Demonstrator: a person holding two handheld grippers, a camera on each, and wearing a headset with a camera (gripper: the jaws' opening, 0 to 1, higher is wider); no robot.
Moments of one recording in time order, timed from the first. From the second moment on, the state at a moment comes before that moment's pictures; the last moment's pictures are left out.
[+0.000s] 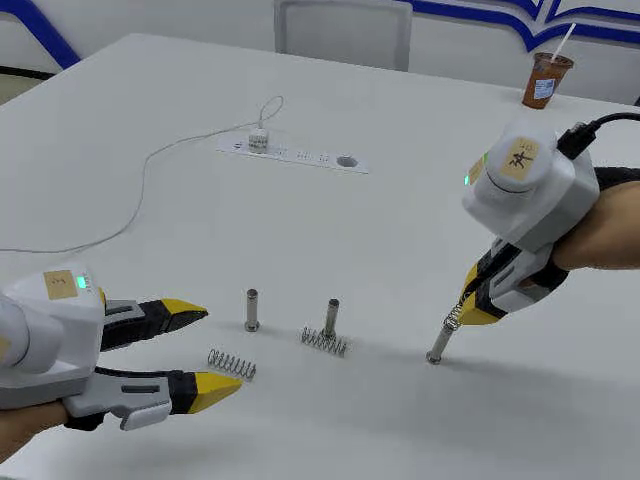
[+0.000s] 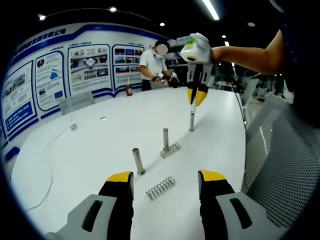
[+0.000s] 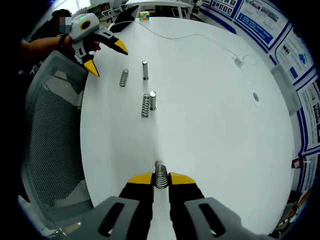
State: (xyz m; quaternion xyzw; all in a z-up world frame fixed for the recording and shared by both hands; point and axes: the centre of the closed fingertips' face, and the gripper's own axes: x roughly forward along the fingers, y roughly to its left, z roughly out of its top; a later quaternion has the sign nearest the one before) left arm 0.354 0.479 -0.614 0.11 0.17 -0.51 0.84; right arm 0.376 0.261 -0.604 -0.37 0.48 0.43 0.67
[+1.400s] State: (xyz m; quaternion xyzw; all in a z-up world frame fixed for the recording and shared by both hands) left arm 0.354 0.482 -0.616 0.11 0.17 -0.50 0.84; right arm 0.391 0.262 -0.660 -0.36 0.51 0.42 0.66
